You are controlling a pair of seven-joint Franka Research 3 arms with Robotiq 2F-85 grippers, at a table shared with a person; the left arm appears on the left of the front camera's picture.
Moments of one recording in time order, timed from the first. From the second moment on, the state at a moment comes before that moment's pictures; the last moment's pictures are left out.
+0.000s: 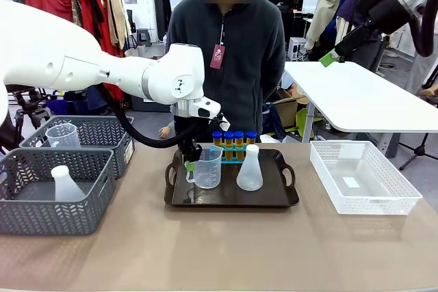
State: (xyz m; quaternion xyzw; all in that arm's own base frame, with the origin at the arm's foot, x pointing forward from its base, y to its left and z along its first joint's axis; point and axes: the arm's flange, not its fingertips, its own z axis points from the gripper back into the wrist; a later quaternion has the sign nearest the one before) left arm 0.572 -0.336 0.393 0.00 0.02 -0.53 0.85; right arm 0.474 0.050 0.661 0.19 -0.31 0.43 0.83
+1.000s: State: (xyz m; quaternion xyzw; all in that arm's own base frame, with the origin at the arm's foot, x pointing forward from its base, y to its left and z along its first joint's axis) left arm 0.561 -0.328 0.422 0.00 0.01 -0.52 0.85; right arm 0.474 0.050 0.661 0.19 -0.31 0.43 0.83
